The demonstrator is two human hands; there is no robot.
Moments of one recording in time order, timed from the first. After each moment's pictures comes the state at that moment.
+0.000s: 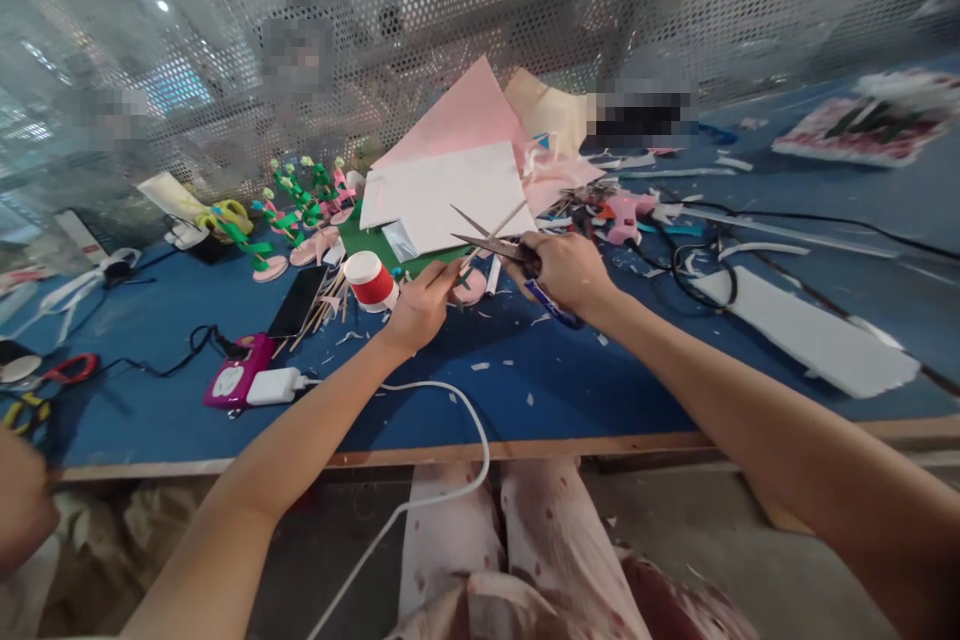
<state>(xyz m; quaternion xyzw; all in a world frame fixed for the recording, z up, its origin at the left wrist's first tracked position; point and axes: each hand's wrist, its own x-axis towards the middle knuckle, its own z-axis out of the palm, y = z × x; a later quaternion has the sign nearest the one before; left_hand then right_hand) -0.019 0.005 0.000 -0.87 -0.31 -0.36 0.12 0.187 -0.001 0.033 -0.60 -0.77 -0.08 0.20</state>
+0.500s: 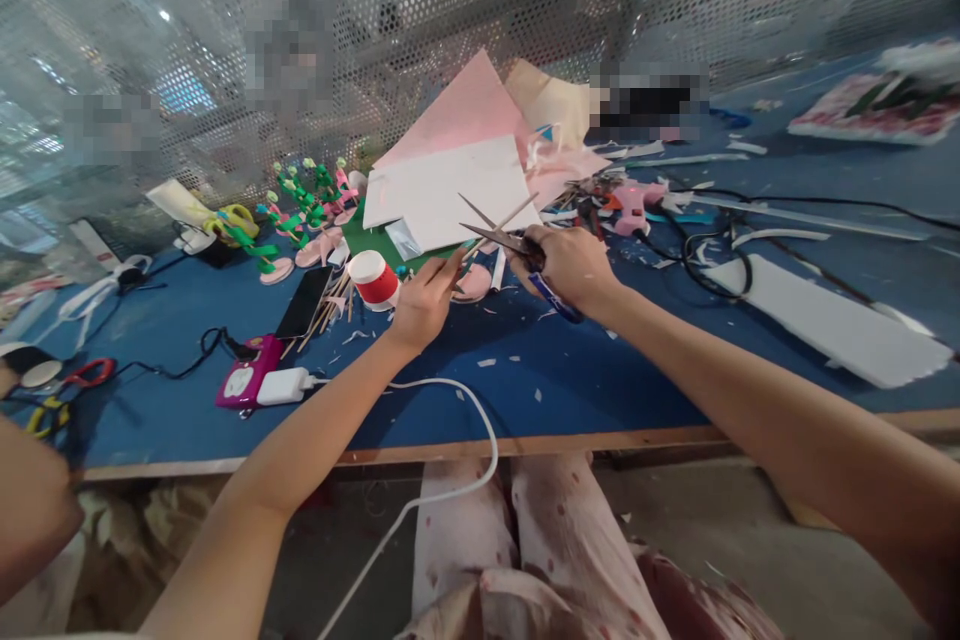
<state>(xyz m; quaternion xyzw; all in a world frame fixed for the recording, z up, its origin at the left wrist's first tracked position) -0.017 0.005 0.001 -0.83 -0.32 -0.41 0.19 0.184 -0.001 0.031 -0.62 -0.75 -0.06 0.23</state>
